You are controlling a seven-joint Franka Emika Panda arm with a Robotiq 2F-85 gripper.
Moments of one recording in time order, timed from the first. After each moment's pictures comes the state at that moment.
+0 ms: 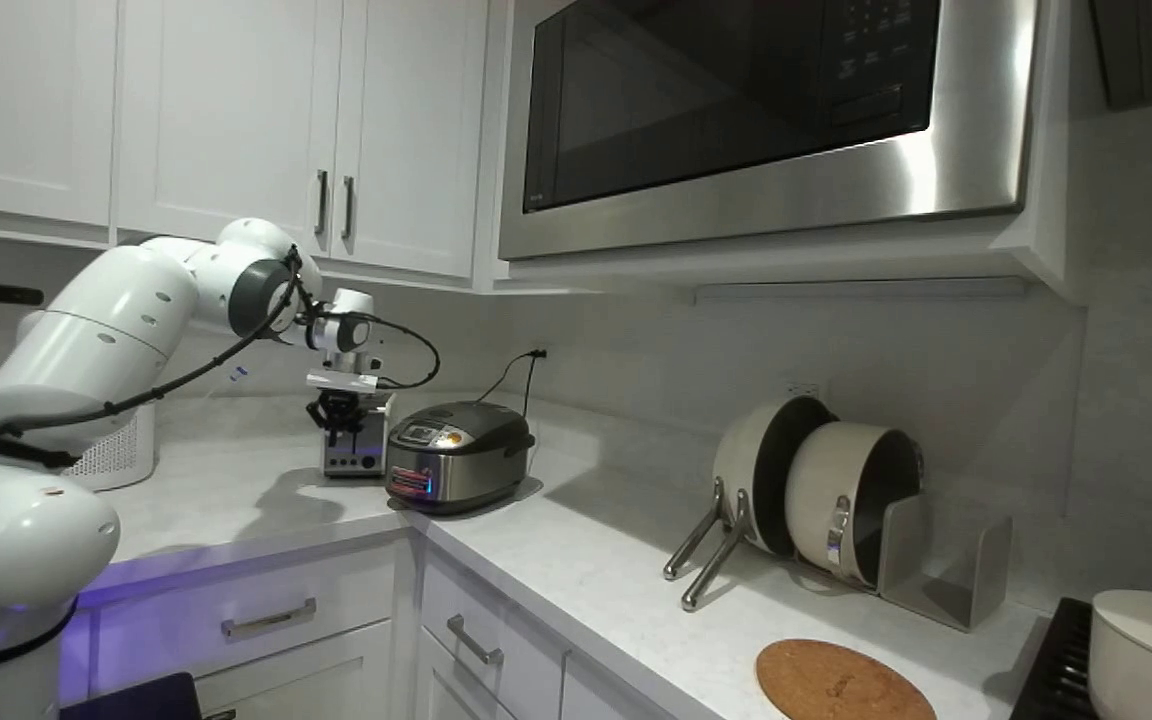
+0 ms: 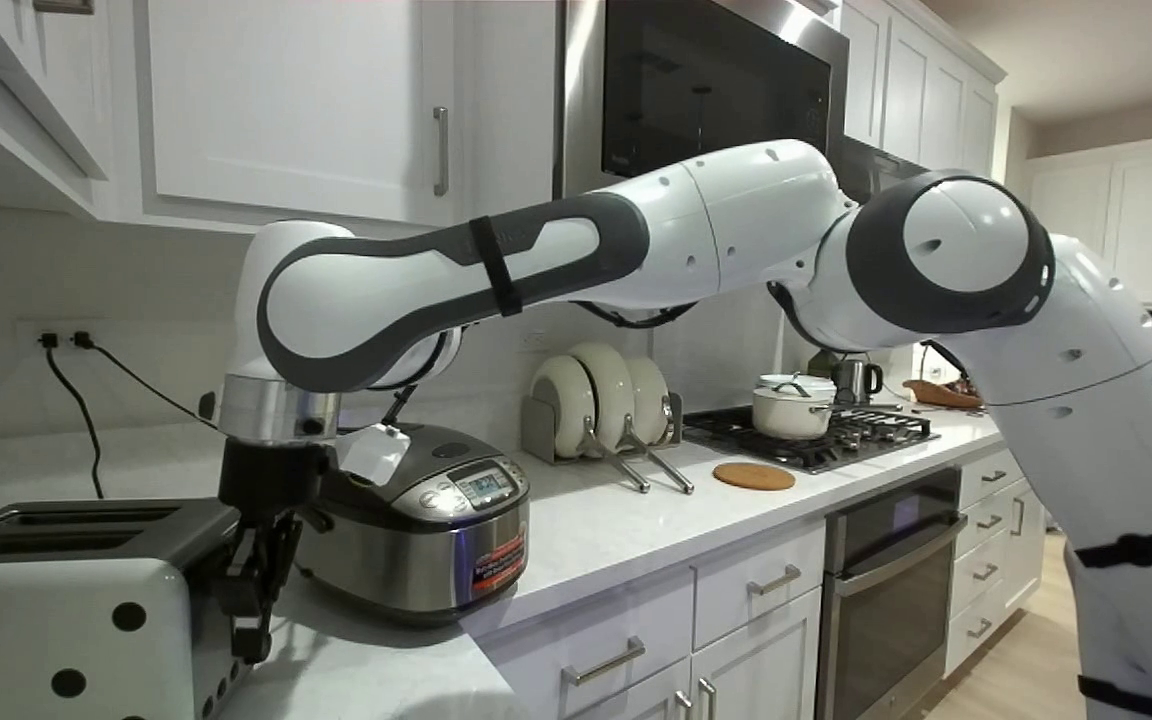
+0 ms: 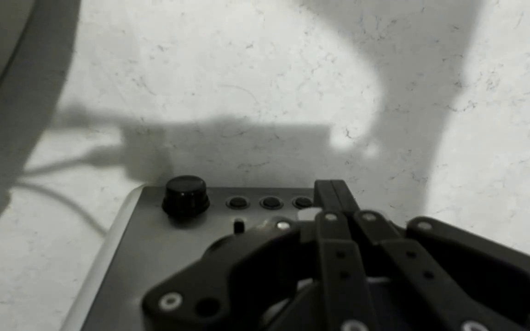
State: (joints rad) arm 0.51 0.52 0.36 -1.43 -0.05 2.01 -0.31
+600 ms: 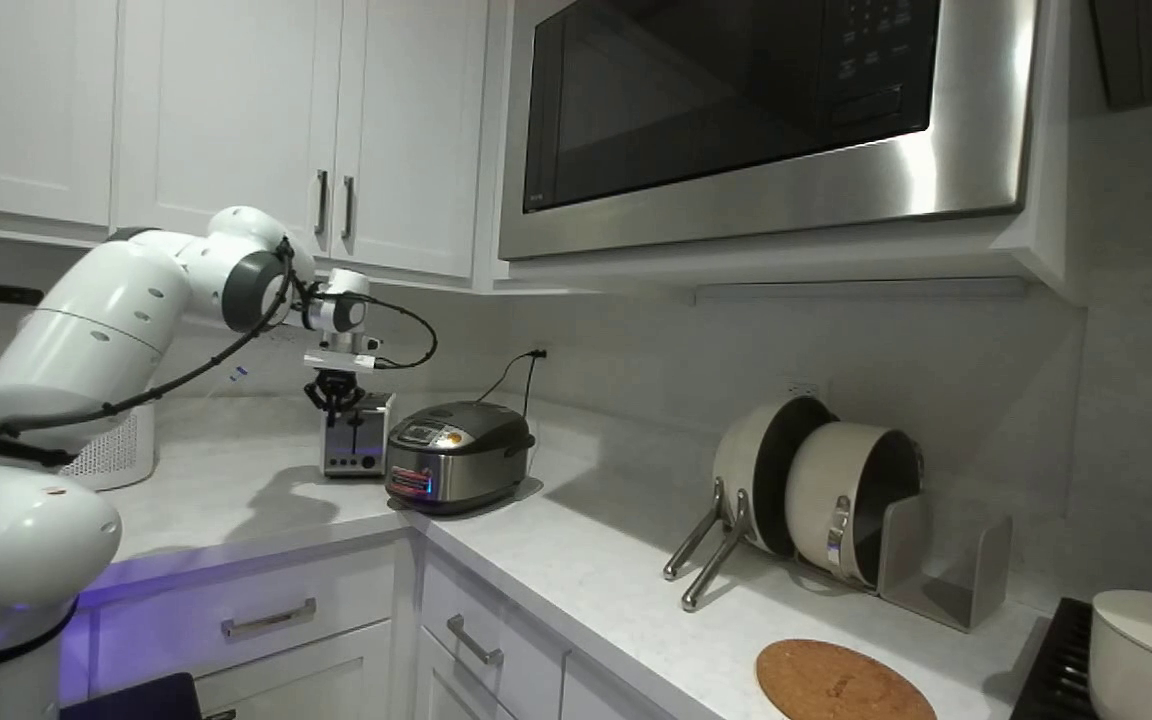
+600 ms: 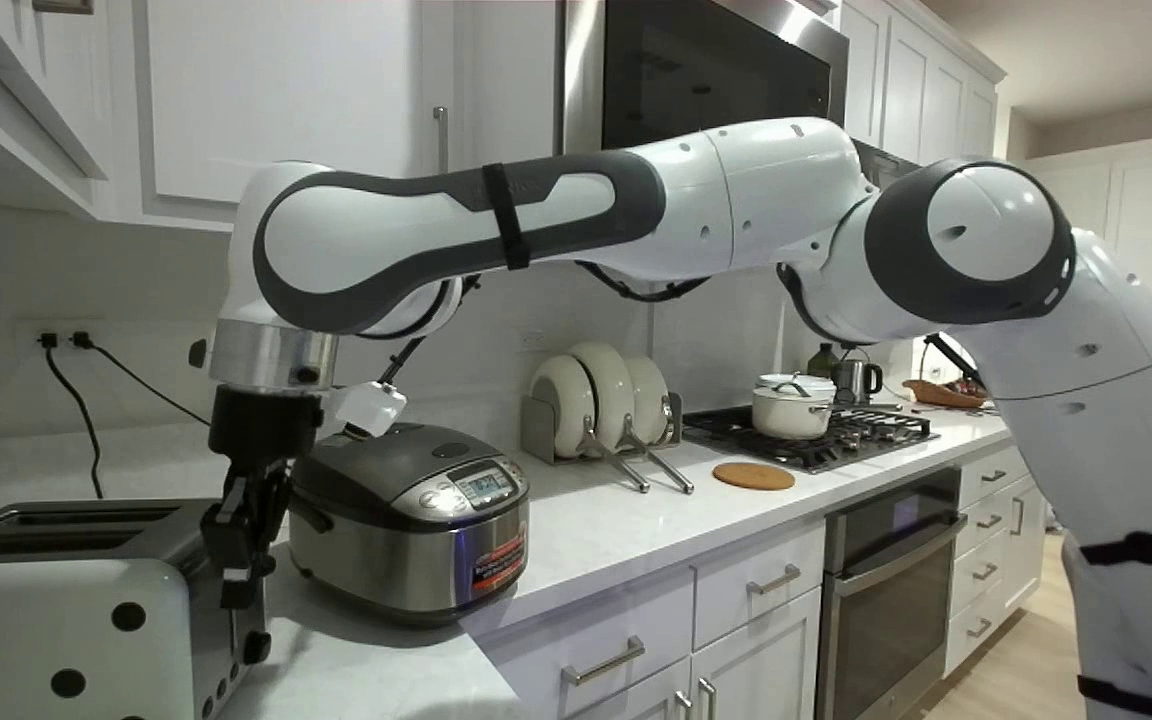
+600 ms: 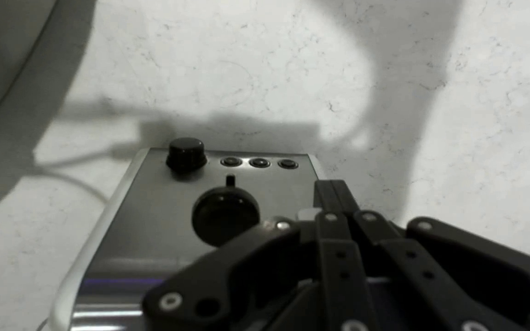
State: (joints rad) arm 0.53 0.48 0.36 -1.38 -0.06 1.95 -0.31
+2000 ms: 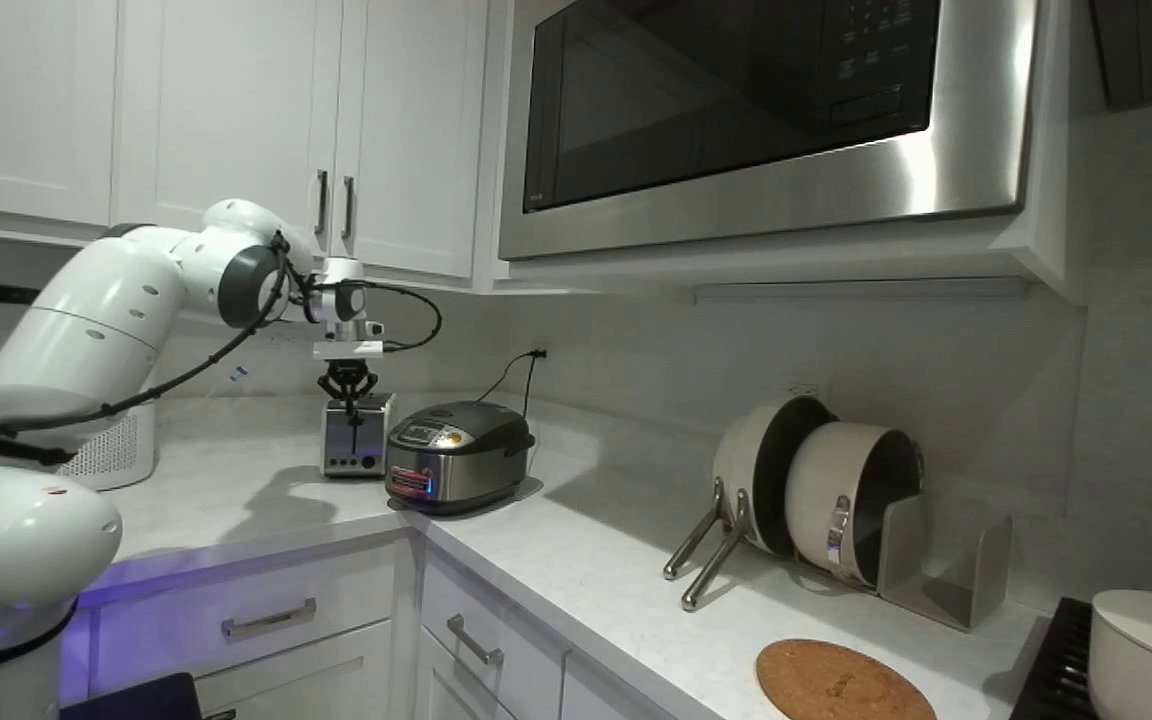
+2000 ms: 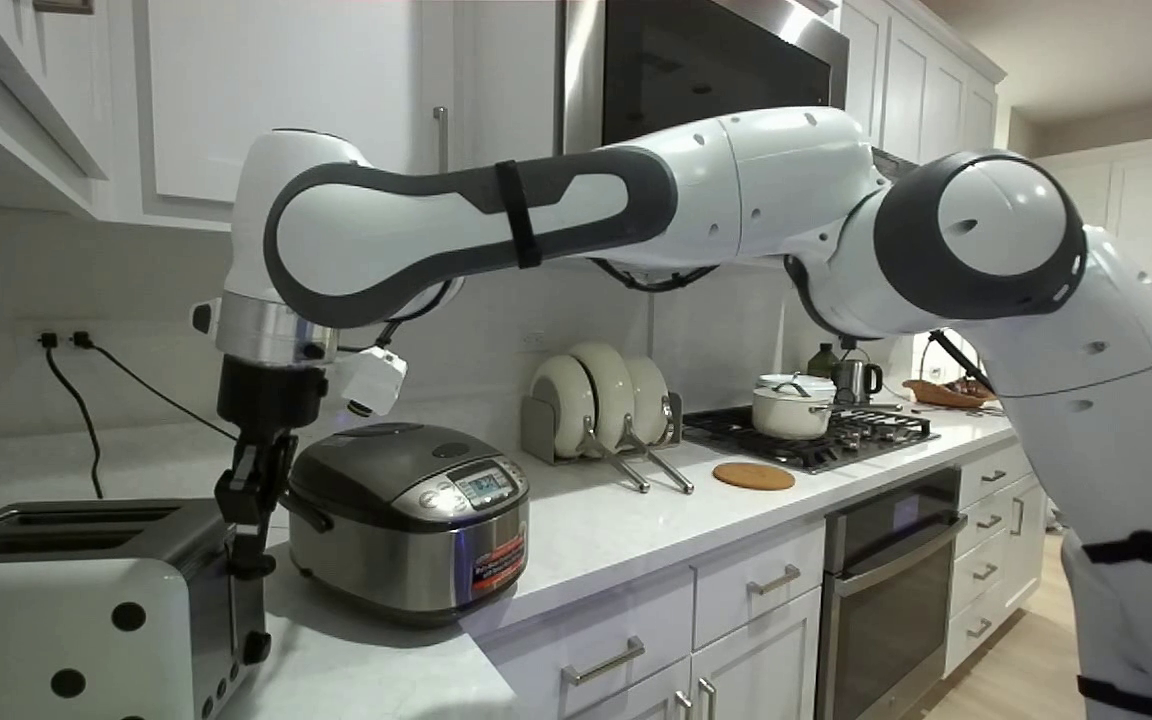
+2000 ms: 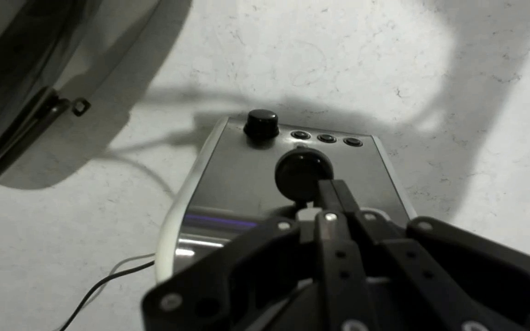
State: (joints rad) arm 0.53 0.46 0.35 -1.36 -0.19 2.00 -0.30
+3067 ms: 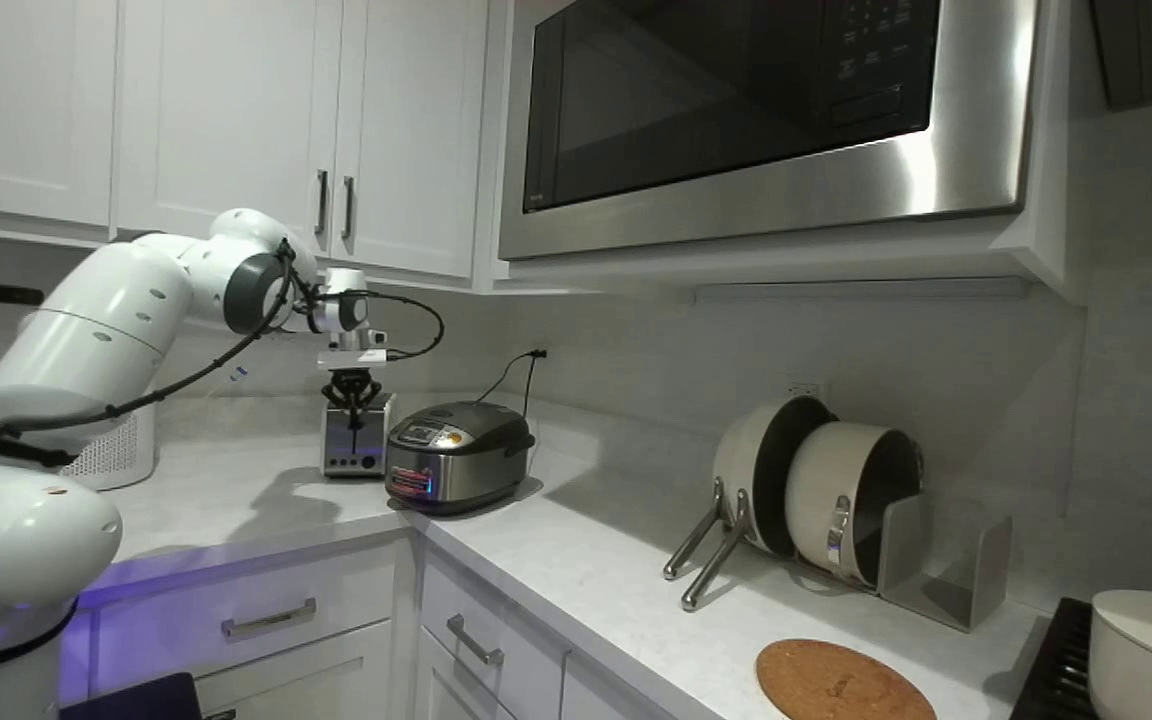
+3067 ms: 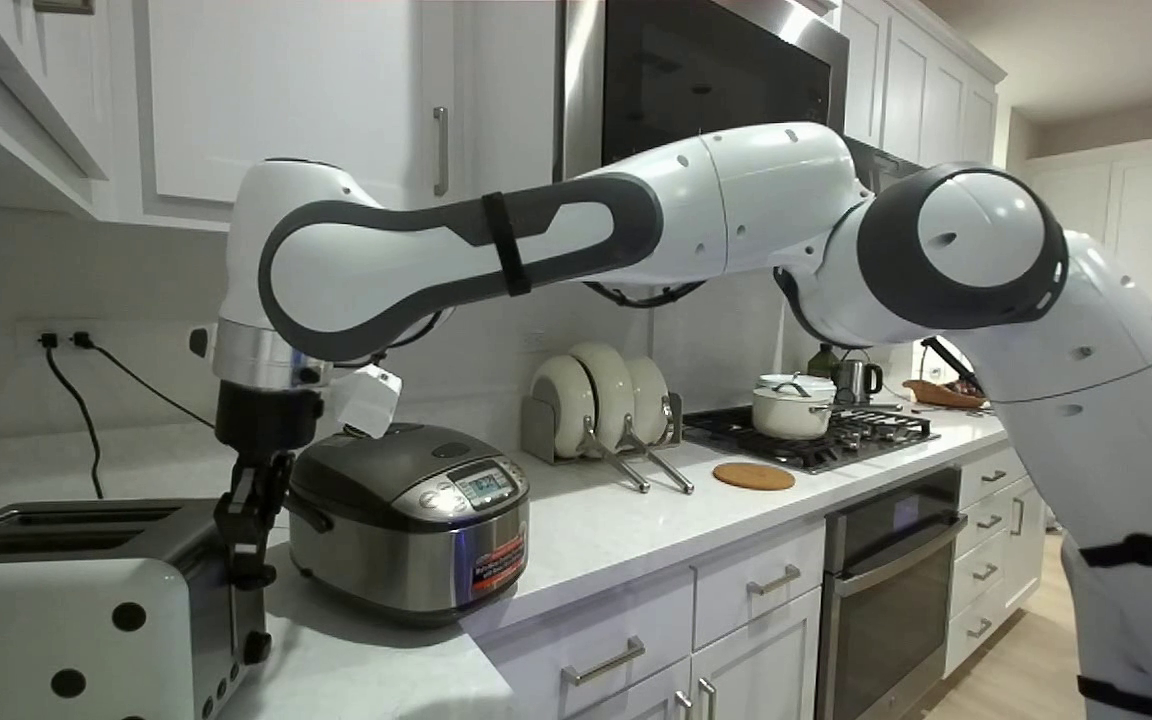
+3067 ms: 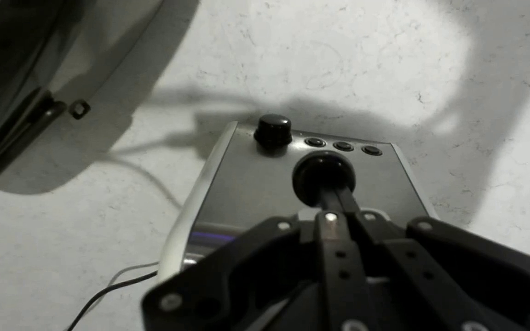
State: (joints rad) arm 0.53 0.50 0.34 -1.36 -0.22 2.03 -0.31
